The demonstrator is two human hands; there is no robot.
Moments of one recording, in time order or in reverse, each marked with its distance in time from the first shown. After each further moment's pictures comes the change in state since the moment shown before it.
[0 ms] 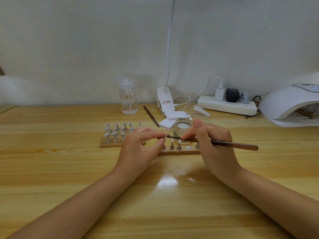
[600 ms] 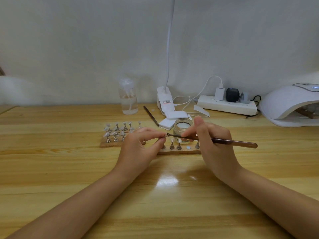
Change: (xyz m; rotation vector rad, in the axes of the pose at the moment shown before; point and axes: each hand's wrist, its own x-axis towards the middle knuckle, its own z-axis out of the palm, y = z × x) left_hand 0.000 -0.002 0.000 -0.027 -0.013 -0.009; right_hand 0.000 -0.003 0.002 0.100 0.030 0.132
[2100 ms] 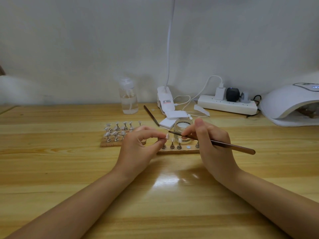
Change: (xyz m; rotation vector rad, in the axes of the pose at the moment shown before) left_hand 0.000 -0.002 0.000 -0.022 0.027 0.005; right_hand -0.004 0.003 -0.001 -0.079 -0.002 -0.015
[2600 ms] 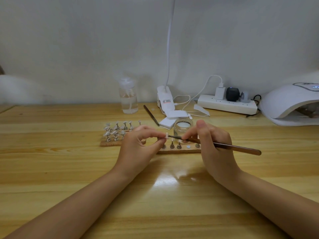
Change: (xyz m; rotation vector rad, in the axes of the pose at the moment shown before) left_hand 0.000 0.000 0.000 -0.010 0.001 -0.013; right_hand -0.002 -0.002 0.000 0.013 -0.009 -0.043
